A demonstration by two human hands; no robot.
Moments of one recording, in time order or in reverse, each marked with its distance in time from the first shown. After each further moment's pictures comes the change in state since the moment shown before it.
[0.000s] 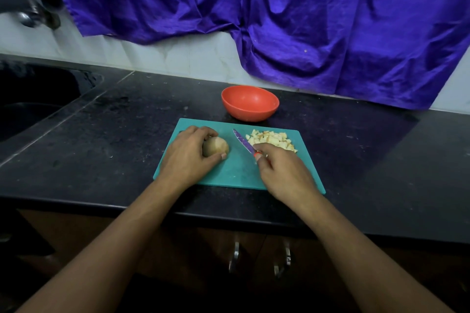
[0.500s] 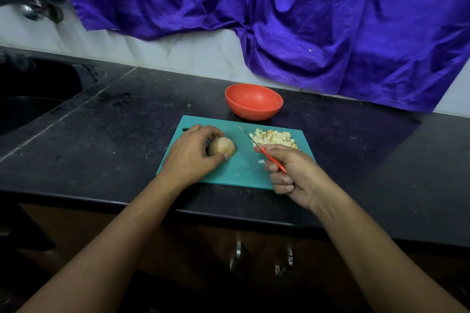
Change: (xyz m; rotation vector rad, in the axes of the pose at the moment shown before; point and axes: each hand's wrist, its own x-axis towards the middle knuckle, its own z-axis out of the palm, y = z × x) left_hand -0.002 0.000 -0.004 -0.076 -0.048 -0.001; right_hand 0.008 0.005 -0.009 1.197 -0.335 0.477
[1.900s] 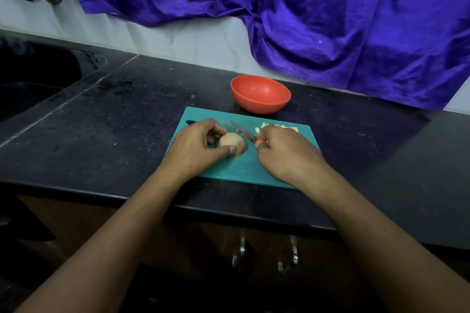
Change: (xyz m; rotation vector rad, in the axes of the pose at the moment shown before) left_hand 0.001 -0.003 -0.002 -0.159 -0.018 -0.060; right_hand -0.014 -0.033 0.046 -1.449 0.248 -0.311
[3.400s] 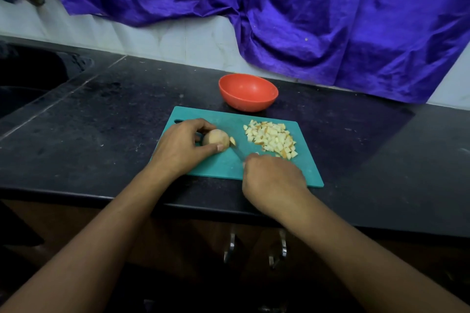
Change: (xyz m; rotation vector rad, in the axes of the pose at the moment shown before) left_hand 0.005 -0.003 0.002 0.066 0.000 0.031; right_hand -0.031 -0.003 0.023 -0.227 -0.160 0.009
